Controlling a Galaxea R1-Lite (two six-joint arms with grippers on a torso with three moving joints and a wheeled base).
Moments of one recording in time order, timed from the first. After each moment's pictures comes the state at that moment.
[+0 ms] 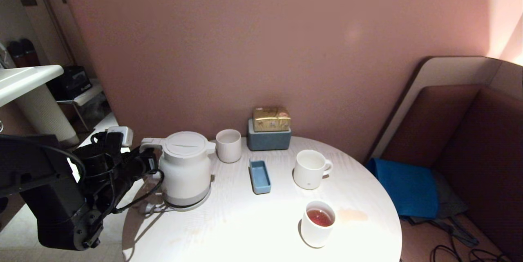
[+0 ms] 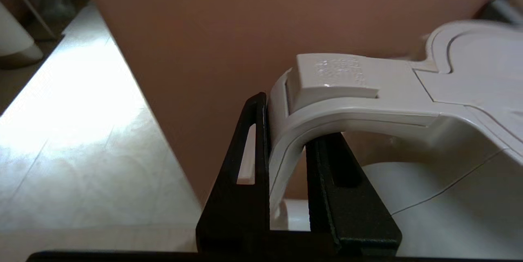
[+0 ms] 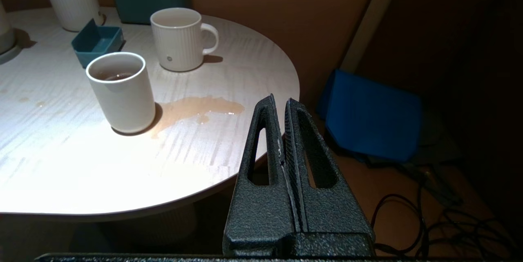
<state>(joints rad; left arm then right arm) -0.04 2.13 -0.54 -1.52 0.08 -0.01 0.00 0.00 0.00 0.00 0.03 -0.04</state>
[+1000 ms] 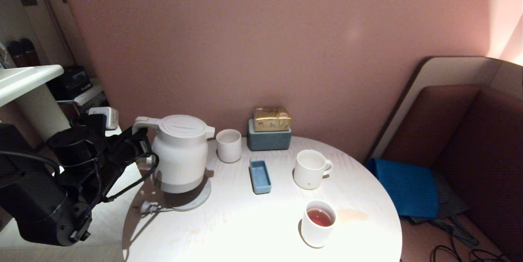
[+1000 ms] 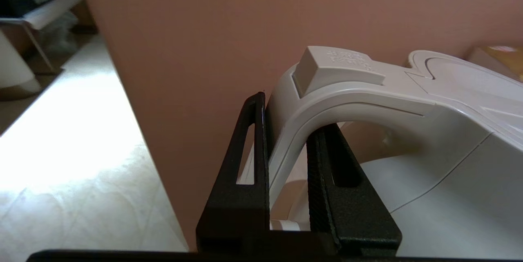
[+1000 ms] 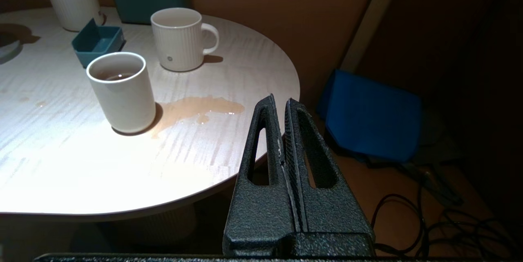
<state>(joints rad) -0.06 1.98 -0.55 -1.49 0.08 -0.04 0.00 0.00 0.00 0.00 0.03 -0.04</state>
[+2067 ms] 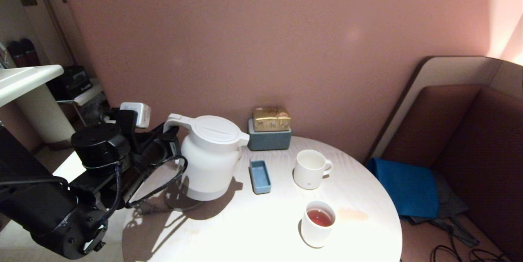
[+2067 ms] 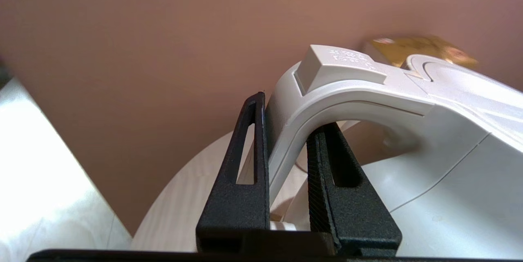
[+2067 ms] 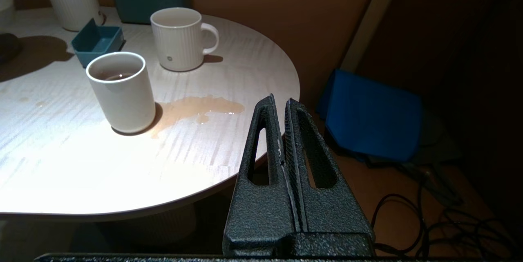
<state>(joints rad) -0.28 1.89 -0.54 -1.43 0.14 -0.01 0.00 0.00 0.00 0.00 0.03 -0.04</state>
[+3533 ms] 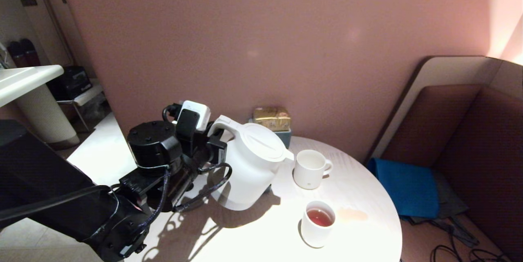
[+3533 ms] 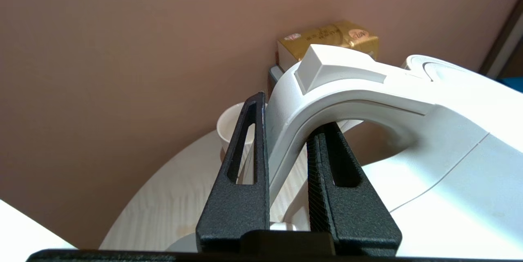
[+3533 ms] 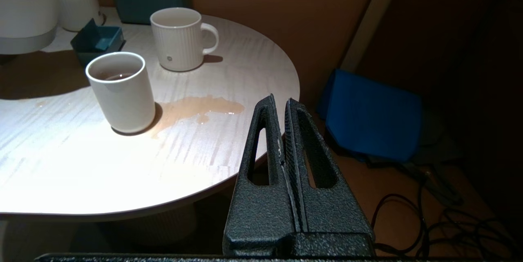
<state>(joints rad) -0.55 1.90 -0.68 -1.31 0.26 0.16 0.00 0.00 0.00 0.00 0.03 -0.04</state>
